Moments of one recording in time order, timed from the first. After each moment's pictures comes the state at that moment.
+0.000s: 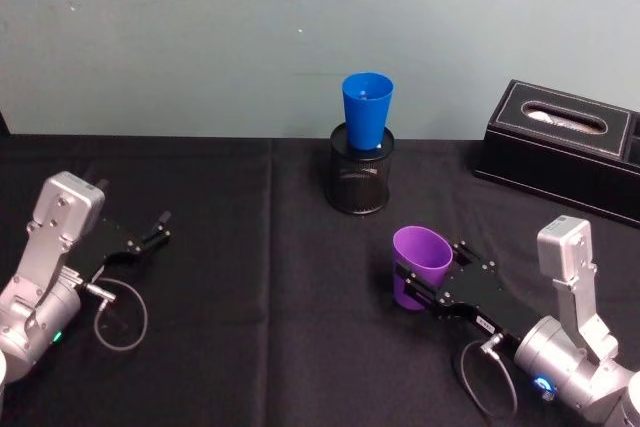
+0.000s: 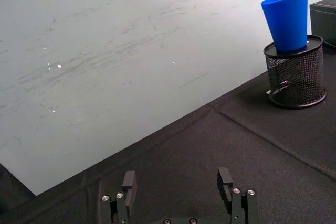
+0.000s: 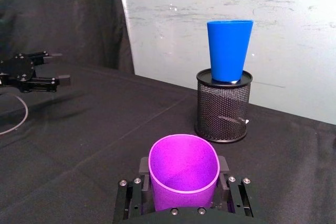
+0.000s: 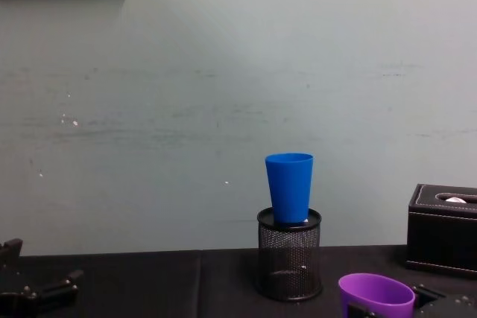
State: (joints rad) left arm -0.20 0.60 0.45 -1.41 -0.25 -0.12 0.03; right arm 0.17 0.36 -0.32 -1.30 0.35 -0.20 0.49
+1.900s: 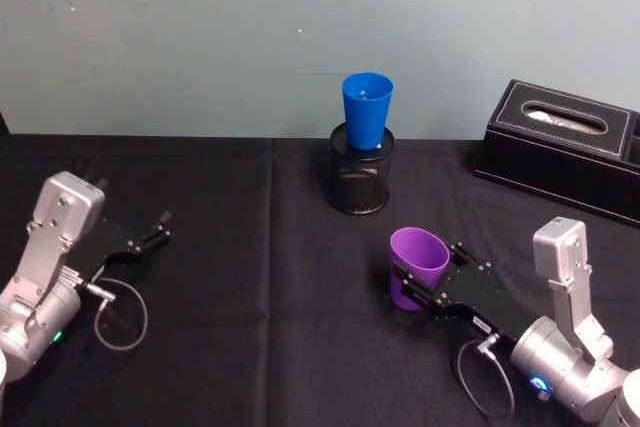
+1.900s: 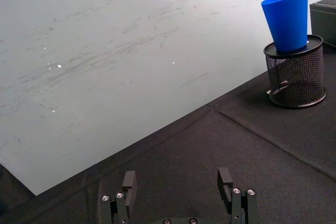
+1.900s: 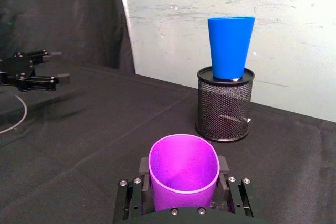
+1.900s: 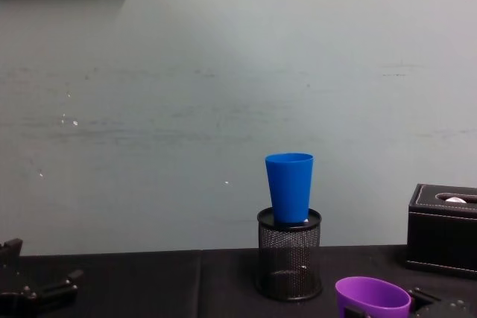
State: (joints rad) left arm -0.20 0.60 0.45 -1.41 -0.25 -0.12 0.03; right arm 0.18 0.34 -0.32 -1.26 0.35 -0.21 0.50
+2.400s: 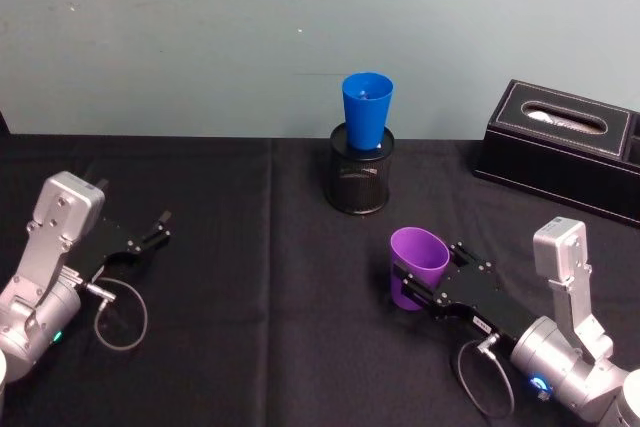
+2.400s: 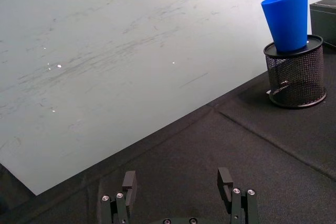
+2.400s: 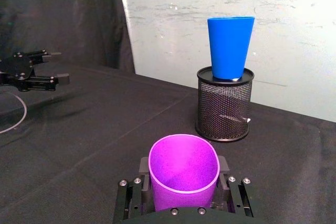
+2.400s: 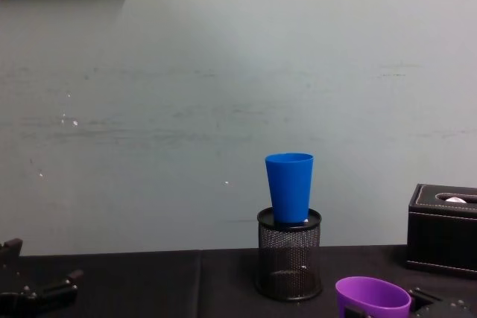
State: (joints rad) left arm -0.20 0.60 0.45 -1.41 -0.25 -0.12 0.03; right arm 0.18 0.34 -0.32 -1.26 0.35 -0.21 0.50
